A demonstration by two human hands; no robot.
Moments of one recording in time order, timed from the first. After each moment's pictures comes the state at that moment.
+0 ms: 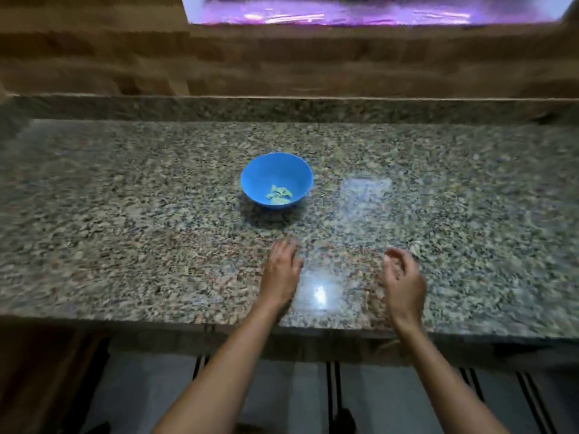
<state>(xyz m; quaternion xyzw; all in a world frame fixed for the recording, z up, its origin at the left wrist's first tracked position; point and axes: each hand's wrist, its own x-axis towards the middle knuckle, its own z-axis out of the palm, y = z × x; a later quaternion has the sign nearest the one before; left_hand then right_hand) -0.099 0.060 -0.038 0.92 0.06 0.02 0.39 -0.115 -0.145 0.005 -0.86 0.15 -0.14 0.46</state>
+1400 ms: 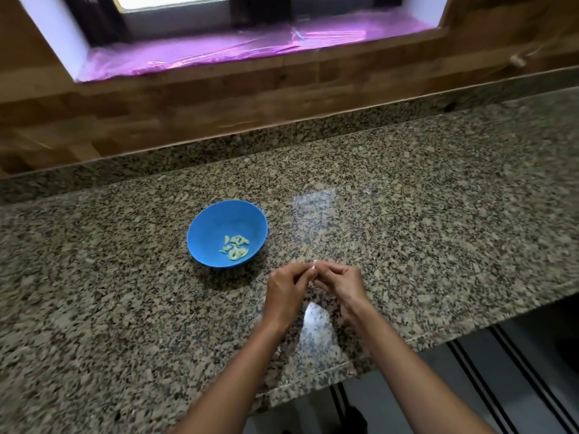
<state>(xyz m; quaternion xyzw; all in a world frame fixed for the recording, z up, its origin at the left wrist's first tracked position) -0.040 0.023 0.014 0.86 -0.08 -0.01 0.50 -0.046 -0.097 0.016 -0.56 0.28 0.05 0.78</state>
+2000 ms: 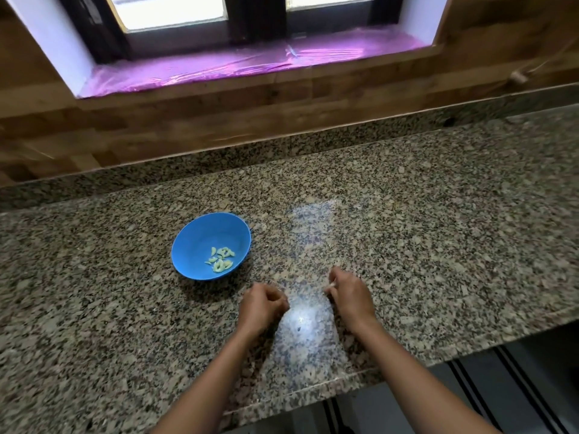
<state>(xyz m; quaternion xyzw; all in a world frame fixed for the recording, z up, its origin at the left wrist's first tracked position) -0.026 0.024 -0.003 0.89 0.07 -0.15 0.42 -0.038 -0.159 -0.005 -0.95 0.07 -0.02 0.29</state>
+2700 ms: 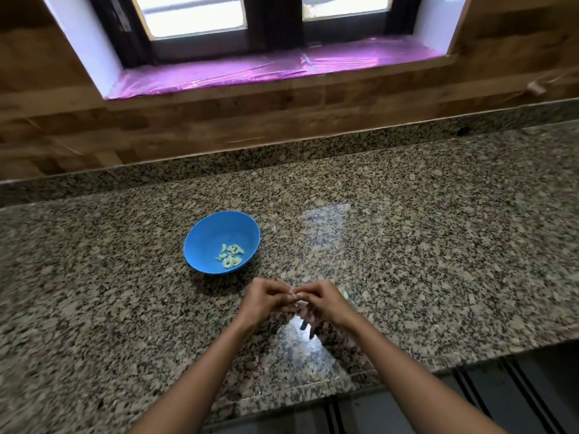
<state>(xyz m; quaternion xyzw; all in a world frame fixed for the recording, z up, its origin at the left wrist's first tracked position) -0.029 0.035 0.011 0.77 0.03 -0.20 0.61 -0.037 -0.131 0.008 -0.78 -0.02 0.23 0.59</state>
